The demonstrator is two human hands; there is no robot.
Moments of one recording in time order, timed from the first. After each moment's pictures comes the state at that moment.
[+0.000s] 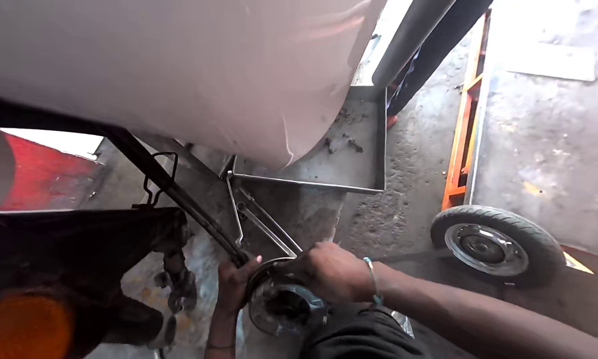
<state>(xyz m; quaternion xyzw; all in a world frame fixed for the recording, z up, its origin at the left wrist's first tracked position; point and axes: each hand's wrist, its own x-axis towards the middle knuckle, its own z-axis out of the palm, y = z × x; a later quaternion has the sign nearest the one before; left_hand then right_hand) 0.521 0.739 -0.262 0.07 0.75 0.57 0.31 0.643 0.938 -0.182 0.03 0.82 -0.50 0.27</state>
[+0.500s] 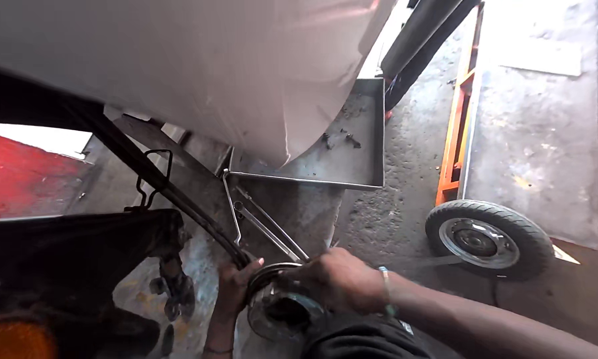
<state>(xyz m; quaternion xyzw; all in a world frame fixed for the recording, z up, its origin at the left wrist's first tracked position) 0.519 0.741 -0.265 0.08 0.72 0.59 0.35 0.659 0.931 -0.188 0.06 0.82 -0.52 0.24</state>
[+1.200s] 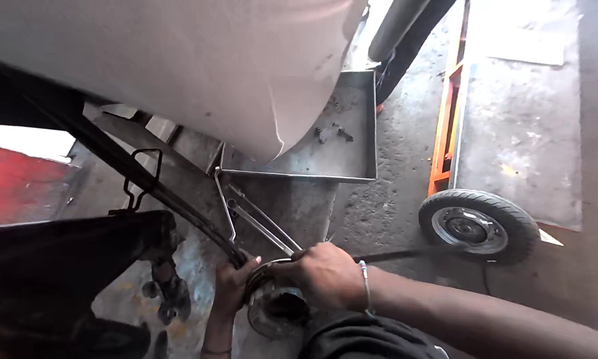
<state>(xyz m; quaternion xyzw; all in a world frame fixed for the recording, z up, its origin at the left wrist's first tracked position) 0.520 0.739 -0.273 0.12 0.71 0.59 0.37 0.651 0.920 -0.187 0.04 0.86 -0.44 0.26</state>
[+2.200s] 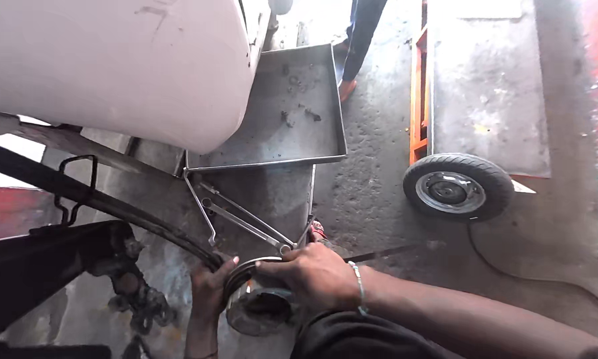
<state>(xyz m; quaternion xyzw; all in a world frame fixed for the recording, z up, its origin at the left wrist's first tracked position) 0.523 0.730 -0.267 0.12 0.73 0.57 0.35 0.697 0.896 -0.202 0.09 0.85 -0.51 0.12</state>
